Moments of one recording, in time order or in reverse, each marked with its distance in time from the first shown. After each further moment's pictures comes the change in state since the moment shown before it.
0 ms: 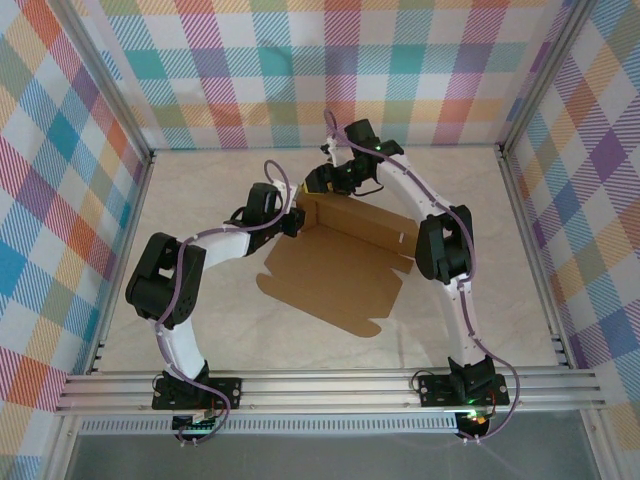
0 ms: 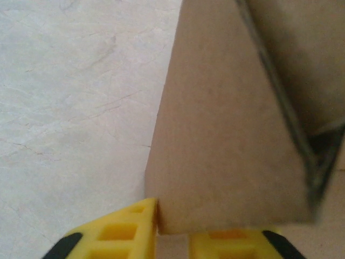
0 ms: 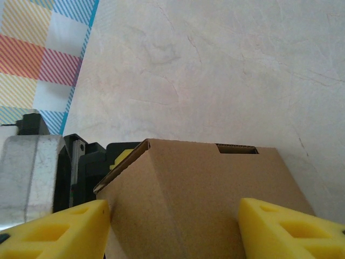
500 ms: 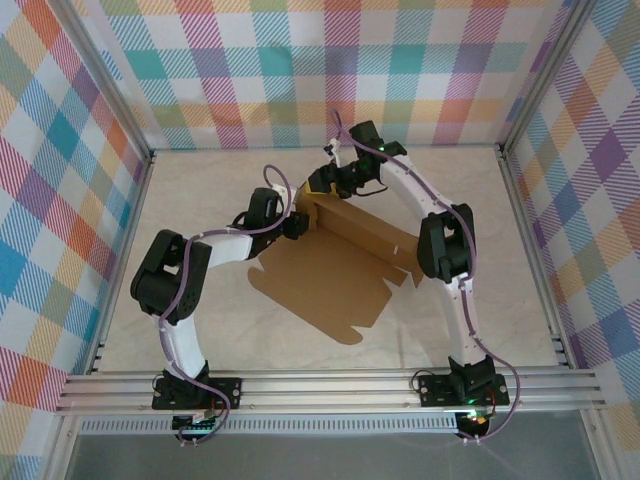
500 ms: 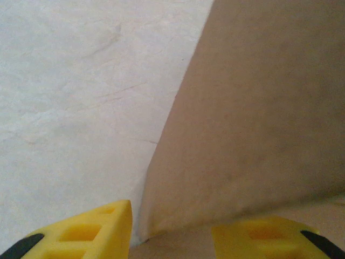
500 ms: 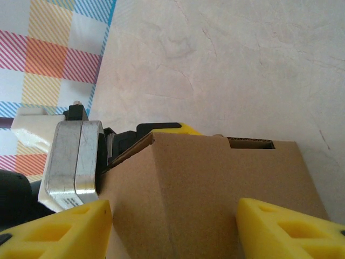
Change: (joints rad) left arm -0.002 0.044 -0.026 0.098 -0.003 -0.053; right arm -0.023 0.009 -0.029 0.026 -0.109 0.034
